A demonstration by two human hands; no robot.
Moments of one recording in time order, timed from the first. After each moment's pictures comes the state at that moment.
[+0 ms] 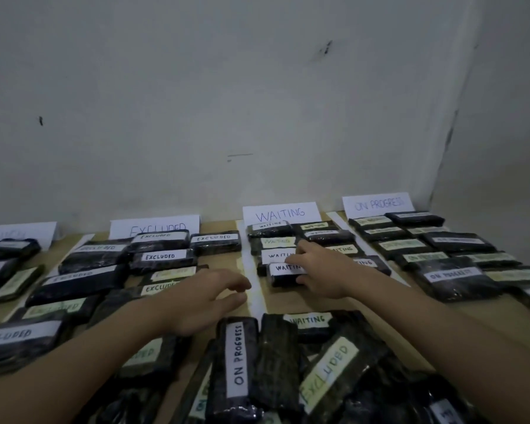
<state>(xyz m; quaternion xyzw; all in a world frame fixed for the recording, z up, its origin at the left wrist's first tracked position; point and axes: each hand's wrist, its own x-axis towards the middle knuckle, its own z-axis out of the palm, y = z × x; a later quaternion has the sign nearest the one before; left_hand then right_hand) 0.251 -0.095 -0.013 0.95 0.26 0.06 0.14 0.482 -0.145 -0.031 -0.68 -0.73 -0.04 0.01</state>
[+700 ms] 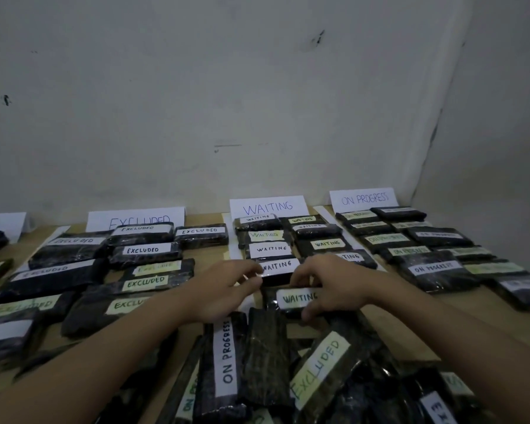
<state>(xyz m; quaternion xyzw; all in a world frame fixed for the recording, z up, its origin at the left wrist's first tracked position) 0.287 -0.092 -0.027 0.94 0.25 0.11 0.22 0.480 -0.183 -0.019 -0.70 -0.70 0.14 0.06</state>
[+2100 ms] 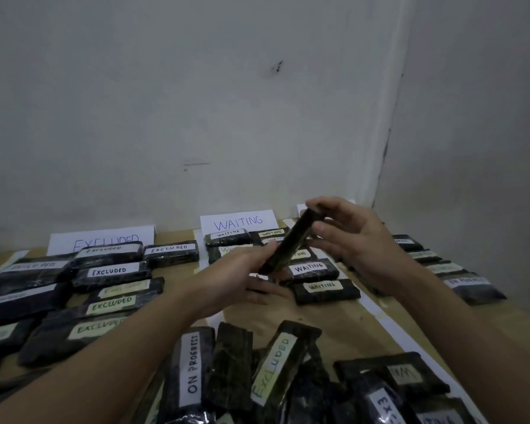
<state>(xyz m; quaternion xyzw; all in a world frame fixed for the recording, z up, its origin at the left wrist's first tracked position) 0.338 -0.140 0.014 0.68 0.25 0.14 0.68 0.497 -0.250 0.036 -0.50 -0.51 0.28 0.64</state>
